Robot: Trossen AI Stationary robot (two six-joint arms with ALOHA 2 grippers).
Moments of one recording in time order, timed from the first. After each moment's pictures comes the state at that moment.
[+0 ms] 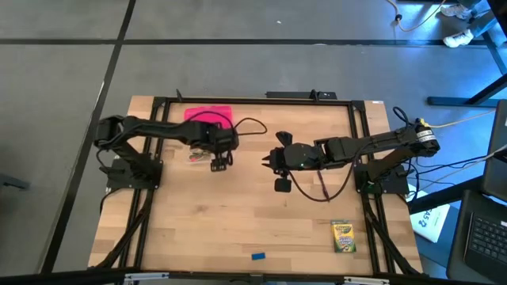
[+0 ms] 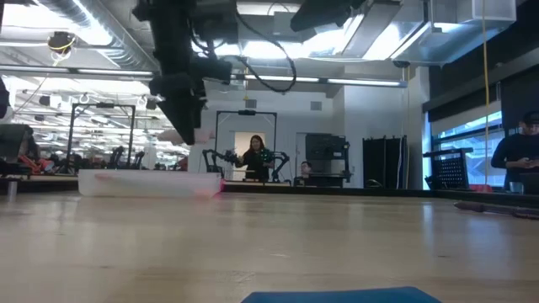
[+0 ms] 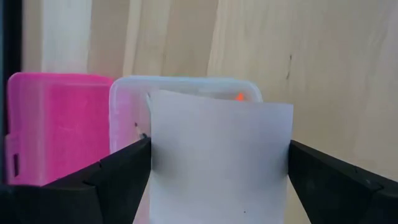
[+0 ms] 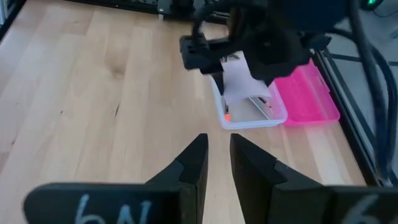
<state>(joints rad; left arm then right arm) 0.16 1.55 1.10 -0.83 -0.24 0.04 0.17 1.50 1.30 -0.45 0.30 -0.01</state>
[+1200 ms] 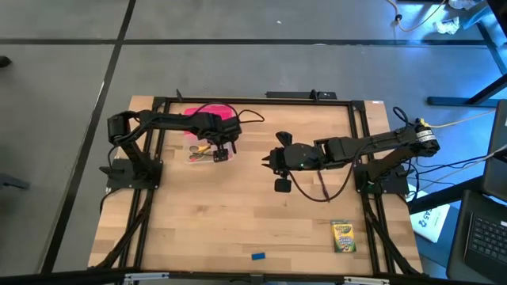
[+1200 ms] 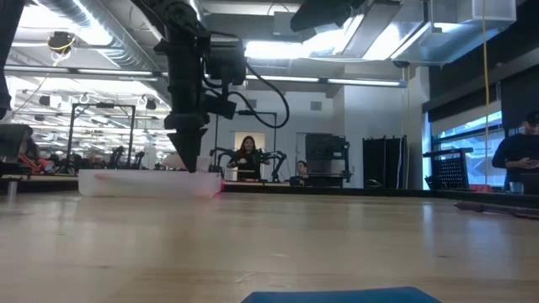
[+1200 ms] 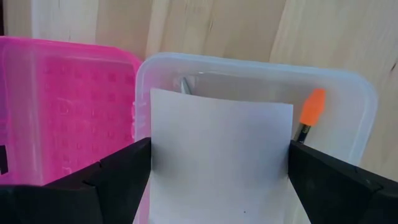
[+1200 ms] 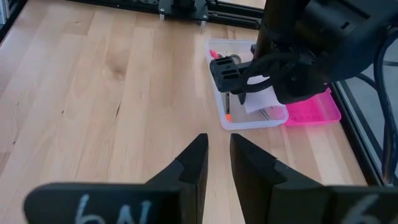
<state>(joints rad) 0.33 1.68 1.10 -0.78 -0.21 0.12 0.17 1.50 1.30 -0.45 0.30 -0.01</state>
